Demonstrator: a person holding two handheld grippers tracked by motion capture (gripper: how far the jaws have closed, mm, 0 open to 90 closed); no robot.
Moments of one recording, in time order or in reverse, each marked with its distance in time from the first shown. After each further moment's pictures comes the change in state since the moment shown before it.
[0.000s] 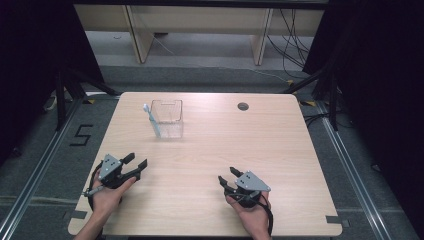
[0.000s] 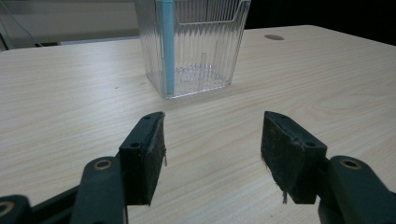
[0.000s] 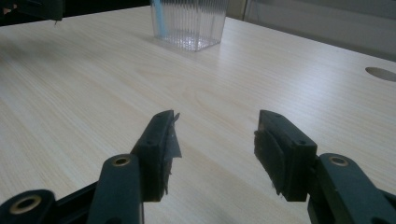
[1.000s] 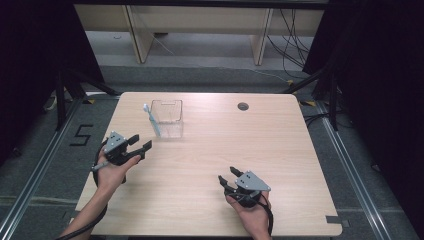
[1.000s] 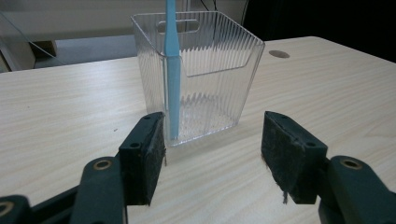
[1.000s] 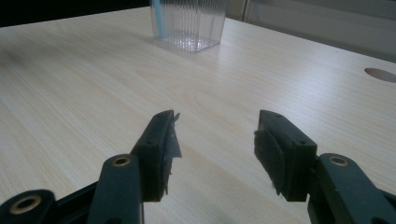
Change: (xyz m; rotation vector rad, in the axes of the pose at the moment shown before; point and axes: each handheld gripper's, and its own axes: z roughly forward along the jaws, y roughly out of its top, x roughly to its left) left arm 0.009 0.052 0.035 0.034 -0.018 -0.012; right arm 0.000 0.001 -0.001 0.000 0.005 0.002
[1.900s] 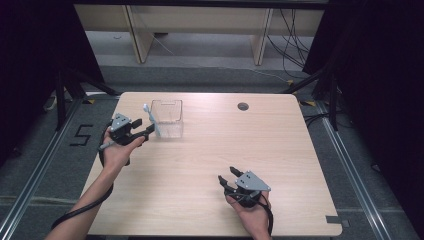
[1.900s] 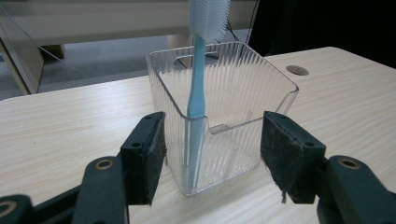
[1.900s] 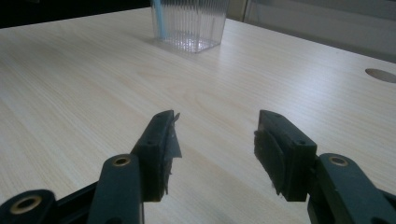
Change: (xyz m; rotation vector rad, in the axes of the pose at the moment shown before) left arm 0.014 0.040 0.037 0.004 0.027 -0.006; right arm 0.000 0.000 0.000 -0.002 0.002 0.000
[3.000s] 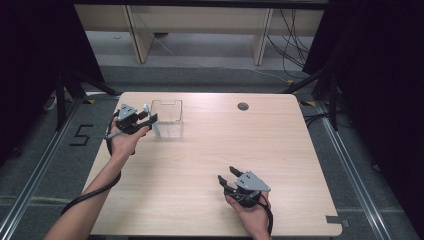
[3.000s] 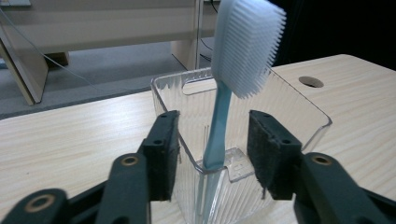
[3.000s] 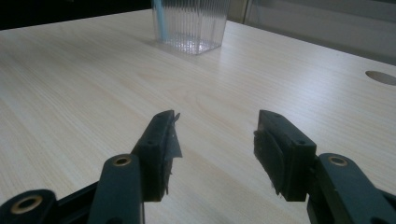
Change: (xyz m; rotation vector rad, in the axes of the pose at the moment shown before) left arm 0.007 0.016 0.034 -0.008 0.018 0.016; right arm 0.000 0.000 0.001 -0.012 -0.002 -0.007
